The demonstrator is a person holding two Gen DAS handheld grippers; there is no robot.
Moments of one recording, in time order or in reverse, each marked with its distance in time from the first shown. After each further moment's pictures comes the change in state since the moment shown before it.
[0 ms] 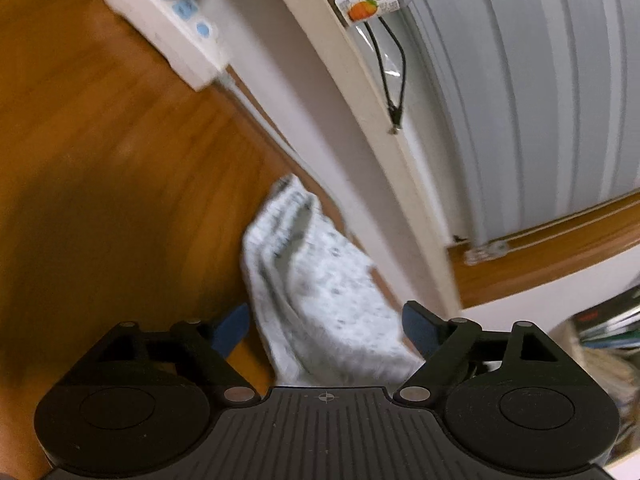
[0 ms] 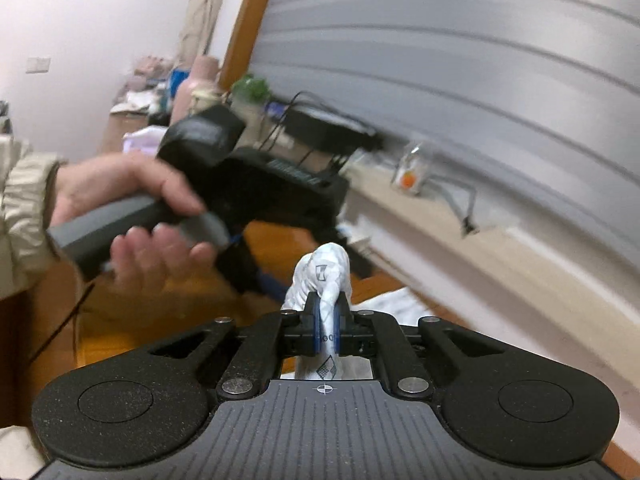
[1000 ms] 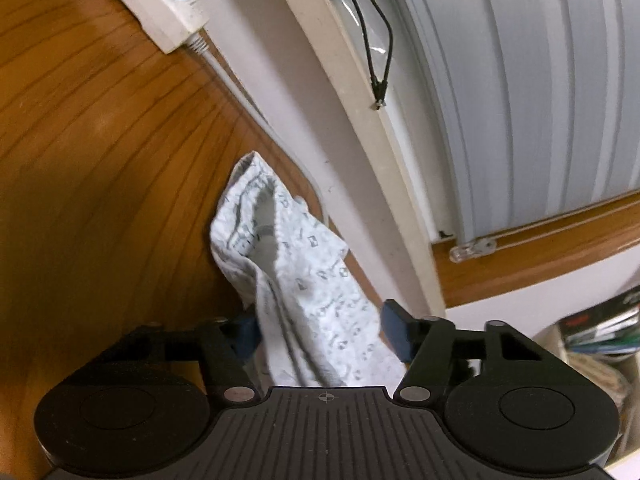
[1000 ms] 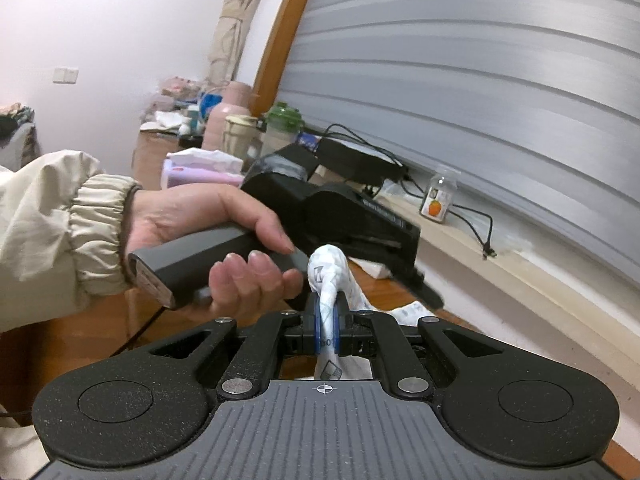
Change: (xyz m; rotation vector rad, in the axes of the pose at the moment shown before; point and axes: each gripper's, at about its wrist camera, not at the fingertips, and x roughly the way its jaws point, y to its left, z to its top) left arm 0.032 -0.012 -0.009 0.014 0.005 -0.012; right arm -0.026 0.031 -0.009 -0.023 -0.075 0.070
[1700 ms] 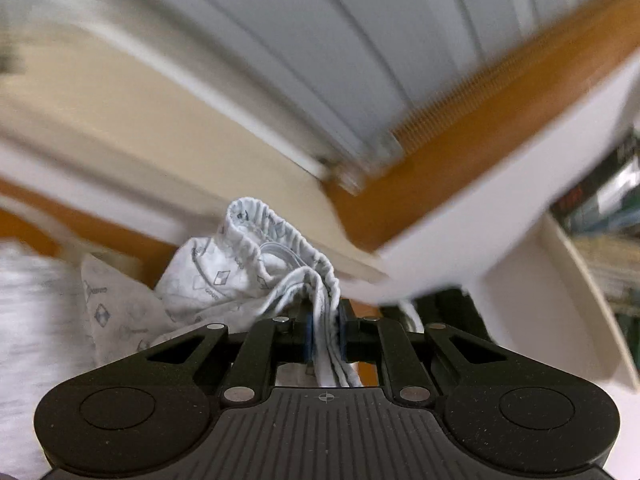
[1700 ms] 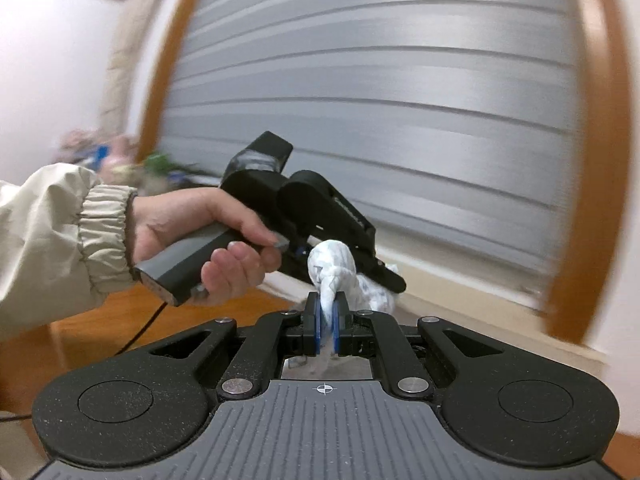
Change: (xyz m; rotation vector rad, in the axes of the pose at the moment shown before) left arm 0.160 -0.199 -0.041 0.427 0.157 -0.063; right arm -0.156 -0.105 -0.049 0.203 -0.088 -0.344
